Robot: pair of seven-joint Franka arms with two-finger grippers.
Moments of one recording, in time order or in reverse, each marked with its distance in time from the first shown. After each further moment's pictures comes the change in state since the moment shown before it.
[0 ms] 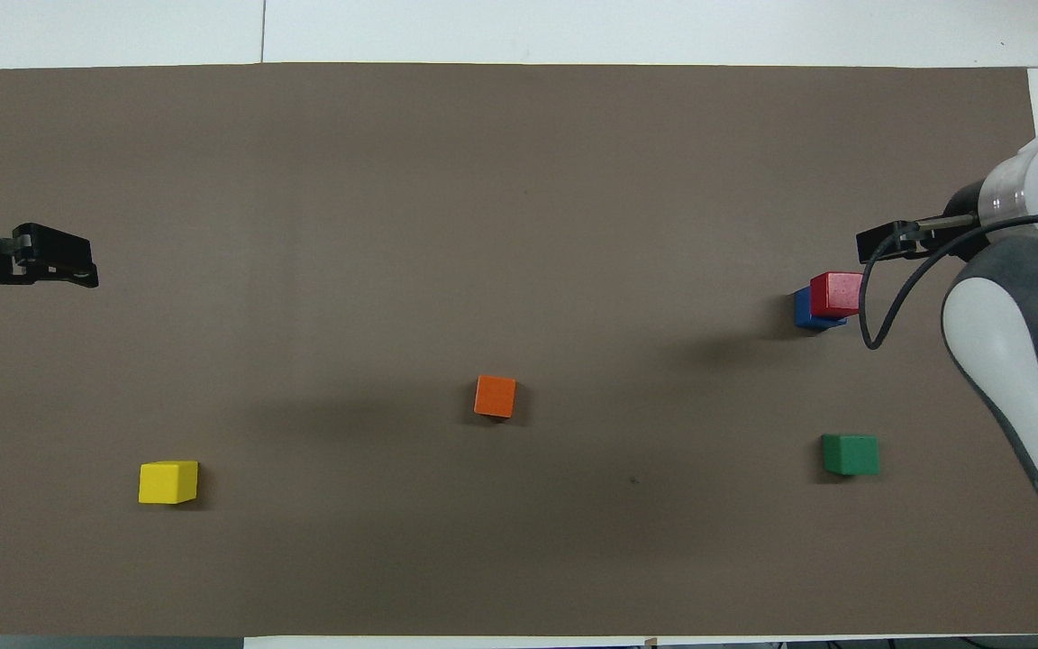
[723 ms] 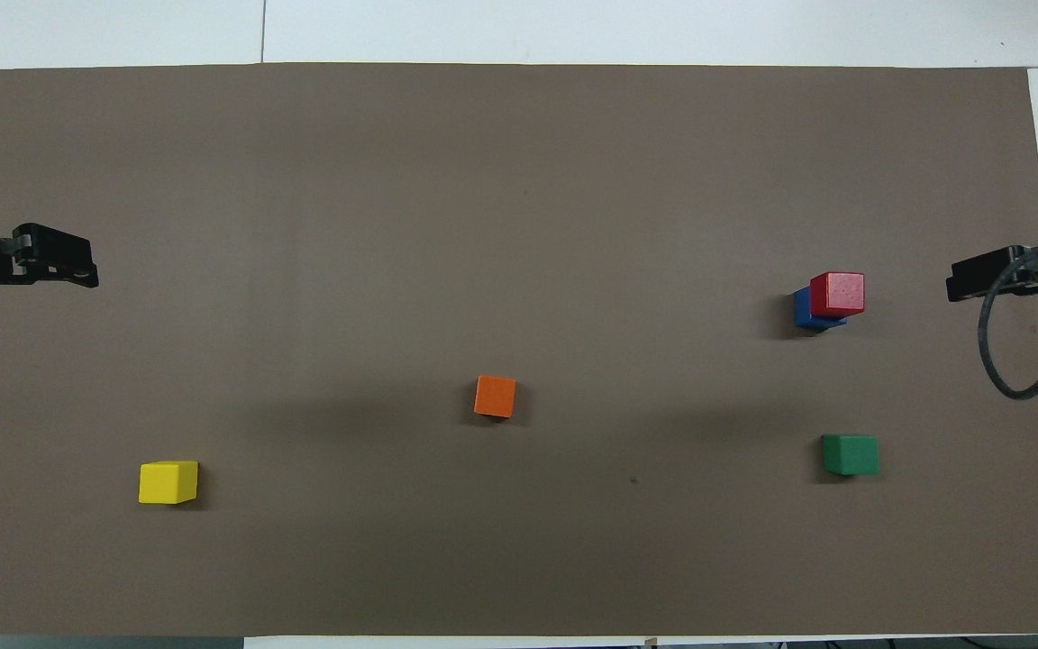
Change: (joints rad) left arm 0.000 0.000 0.000 0.000 0.000 0.000 0.000; right arm -0.030 -0.101 -0.010 0.102 0.000 -0.267 0.000
